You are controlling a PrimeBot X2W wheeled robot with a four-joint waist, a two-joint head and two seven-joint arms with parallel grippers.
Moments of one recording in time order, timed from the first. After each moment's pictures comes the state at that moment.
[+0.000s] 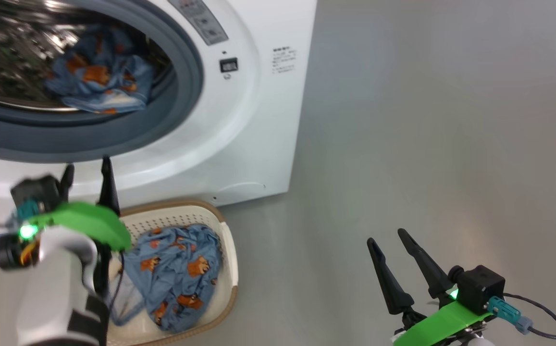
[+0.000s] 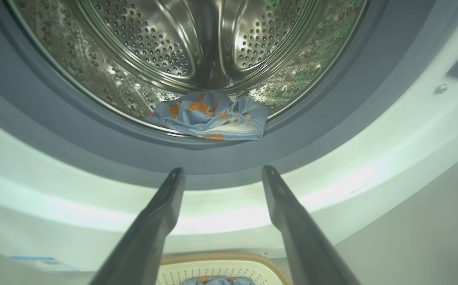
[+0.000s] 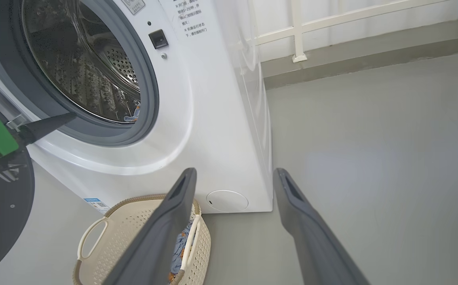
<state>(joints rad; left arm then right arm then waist) -0.71 0.04 0.13 0.88 -0.11 -0.05 -0.26 -0.10 -0.08 0.22 0.19 0.35 0.13 -0.26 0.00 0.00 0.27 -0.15</state>
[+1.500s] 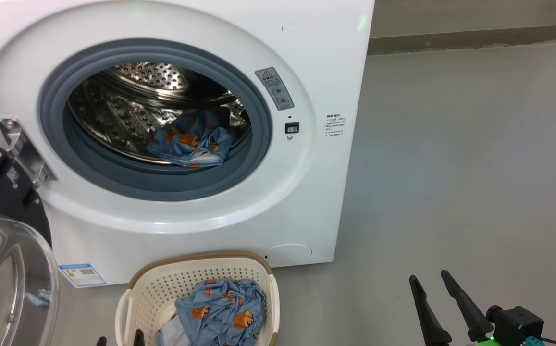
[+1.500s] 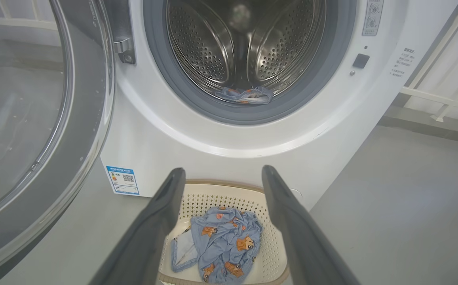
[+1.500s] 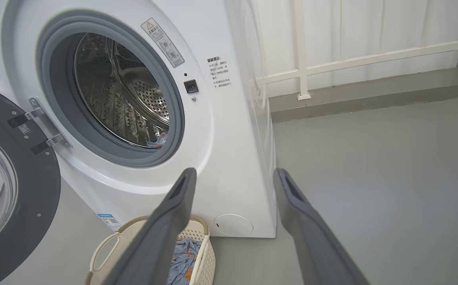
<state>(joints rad) 0.24 0.04 -0.05 0.06 -0.31 0.14 -0.26 0.06 -0.10 0.09 0.17 0.34 0.13 -0.26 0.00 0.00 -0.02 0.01</state>
